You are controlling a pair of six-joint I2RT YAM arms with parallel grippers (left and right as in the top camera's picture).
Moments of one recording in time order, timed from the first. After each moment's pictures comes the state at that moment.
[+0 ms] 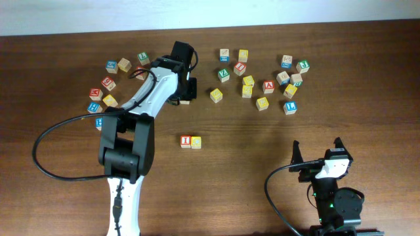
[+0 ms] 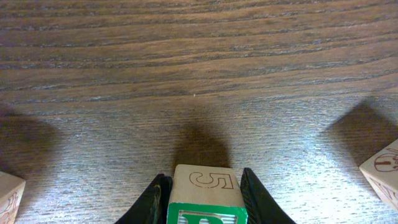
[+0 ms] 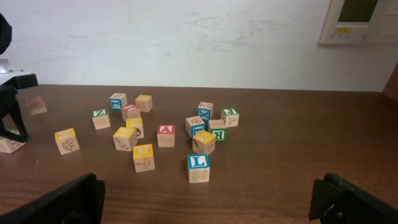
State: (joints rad) left arm -0.32 2.32 1.85 -0.84 -0.02 -0.25; right arm -0.01 0.01 0.01 -0.07 -0.02 0.00
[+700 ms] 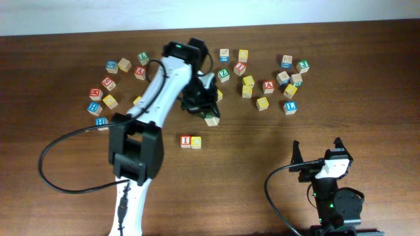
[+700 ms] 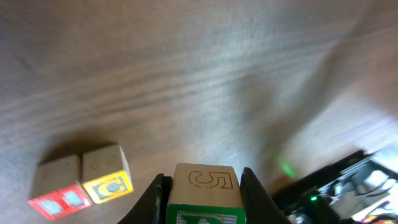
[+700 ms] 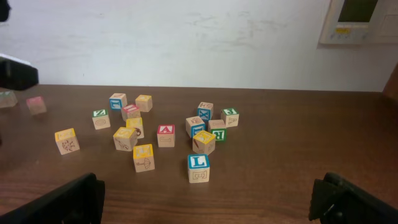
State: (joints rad) left arm -0.42 2.33 2.12 -1.45 0.45 -0.25; right arm -0.01 0.01 0.01 -0.07 -0.02 0.00
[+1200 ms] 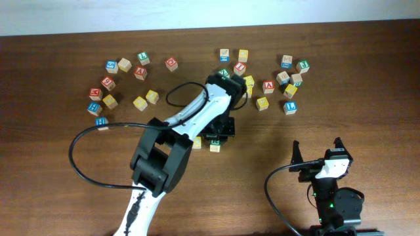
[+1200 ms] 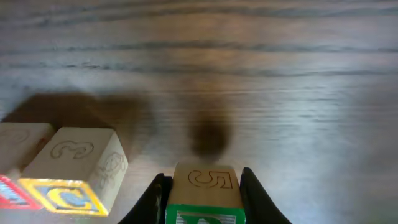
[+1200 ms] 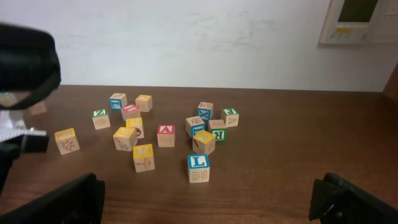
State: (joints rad) left arm -0.65 2.33 1.89 -1.35 0.06 -0.57; right arm -0.01 0.01 0.01 -0.07 -0.02 0.00
